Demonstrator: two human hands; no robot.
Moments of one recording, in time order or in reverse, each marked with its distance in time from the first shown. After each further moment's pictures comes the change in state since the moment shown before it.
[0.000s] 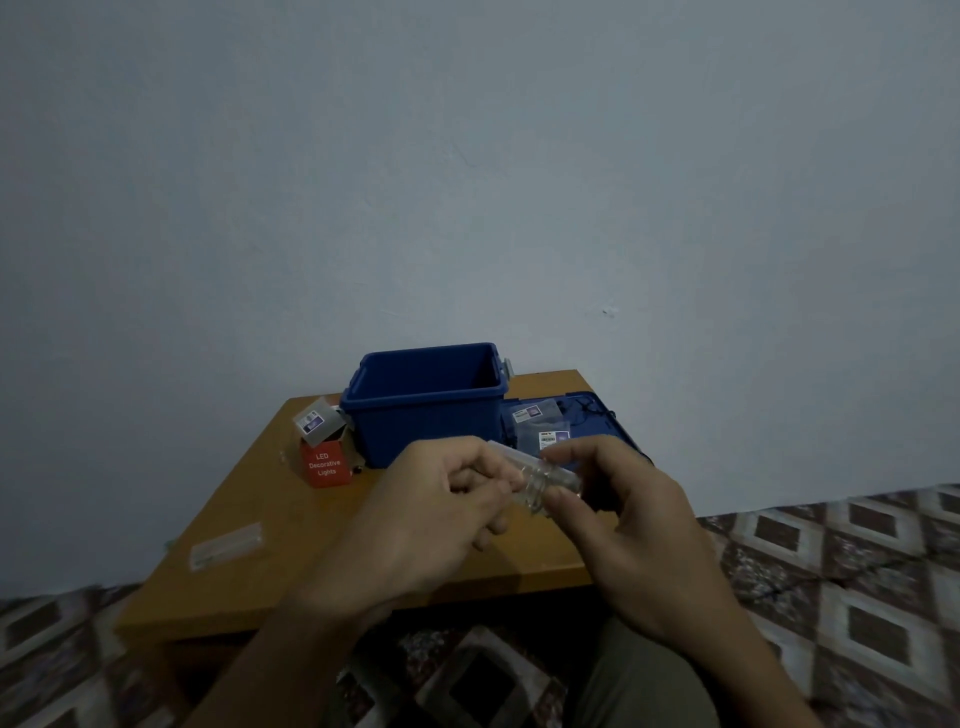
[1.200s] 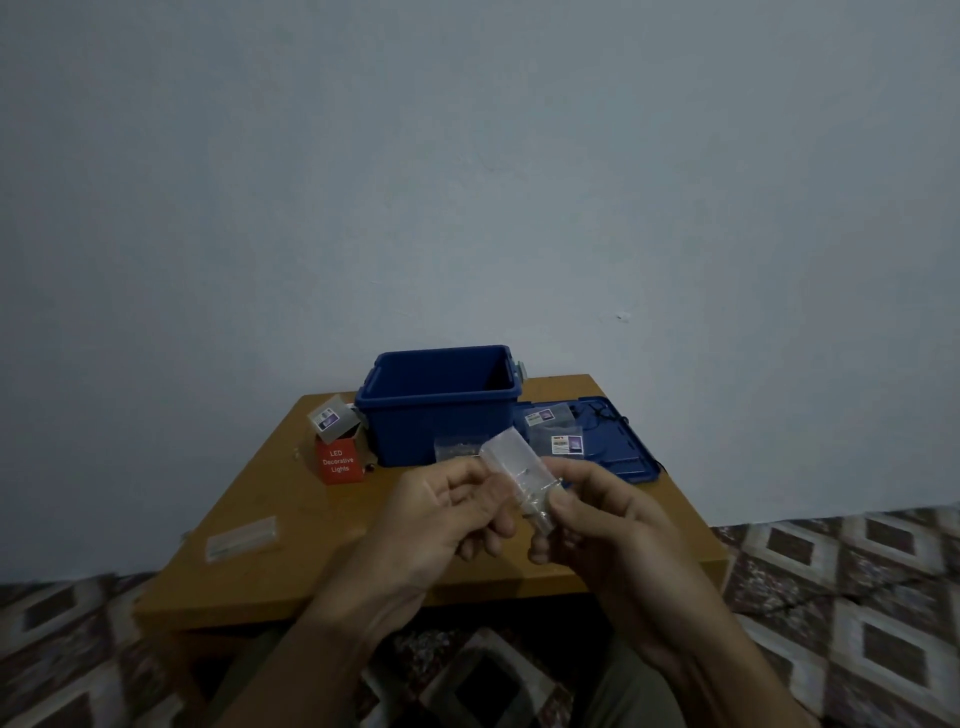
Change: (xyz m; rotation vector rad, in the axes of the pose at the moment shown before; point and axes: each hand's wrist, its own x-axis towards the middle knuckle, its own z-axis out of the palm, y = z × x) left_hand 0.011 -0.046 0.008 -0.518 -0.020 -0.027; right_hand 0.004 0.001 0.019 0.929 -0.175 0.497
